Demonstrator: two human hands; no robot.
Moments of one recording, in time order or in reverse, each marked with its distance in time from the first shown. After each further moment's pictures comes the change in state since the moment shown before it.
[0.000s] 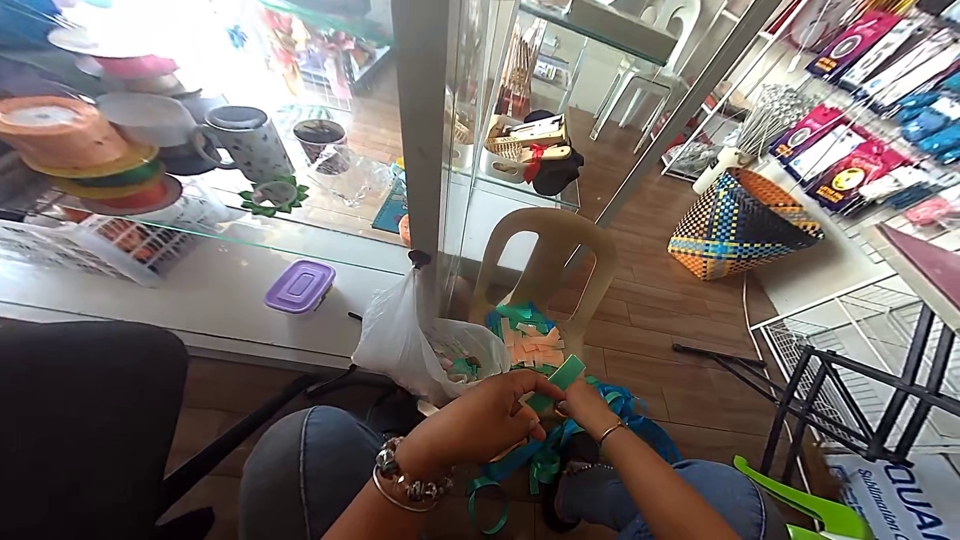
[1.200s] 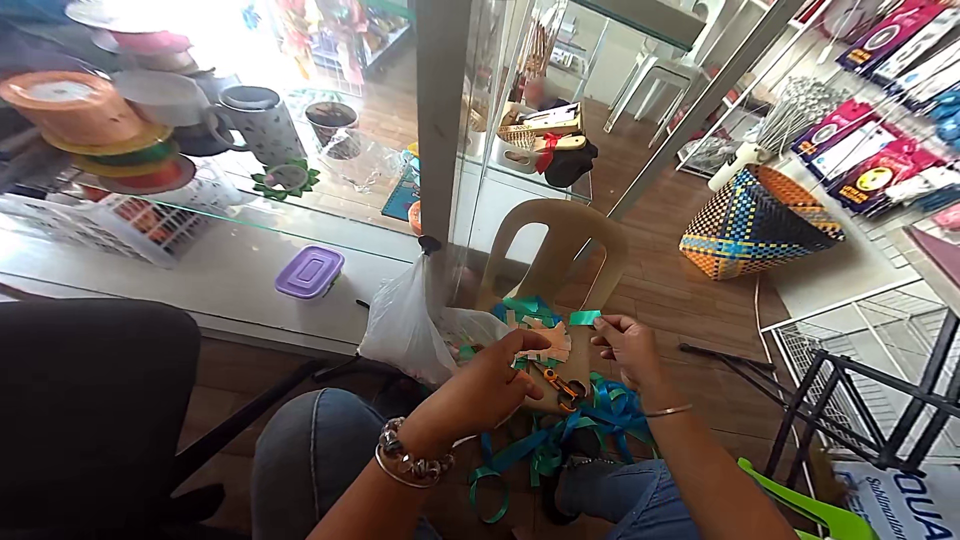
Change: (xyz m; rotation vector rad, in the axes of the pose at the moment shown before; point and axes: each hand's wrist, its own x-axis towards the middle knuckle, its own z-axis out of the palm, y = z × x) left_hand 0.002 -0.001 -0.006 -0.081 0.233 0.014; right_hand -0.051 0.002 -0.088 1.228 0.524 -0.176
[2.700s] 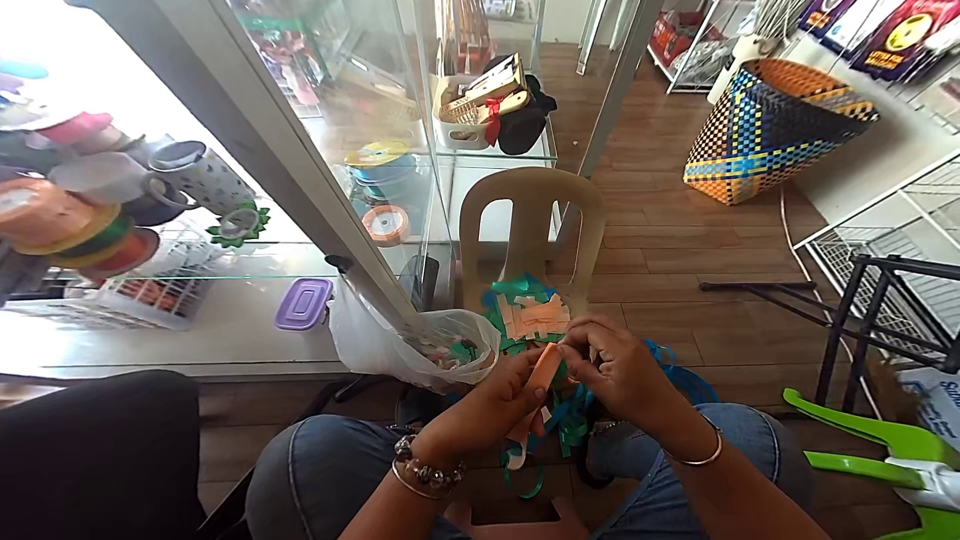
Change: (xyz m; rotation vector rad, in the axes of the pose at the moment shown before) left_hand 0.019 -0.031 0.043 -0.268 -0.279 0.010; right_hand -0.074 0.009 -0.014 -0.352 -0.118 -0.852
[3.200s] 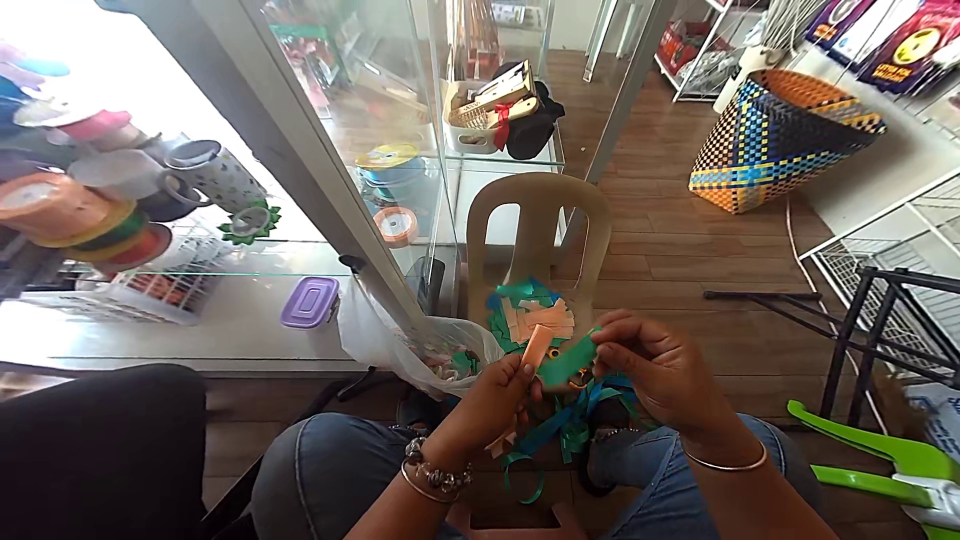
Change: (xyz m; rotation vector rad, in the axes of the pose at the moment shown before) left_hand 0.004 0.003 0.004 -0.045 0.329 -0.130; right_hand 0.002 -0.007 -0.023 0.845 0.031 0.128
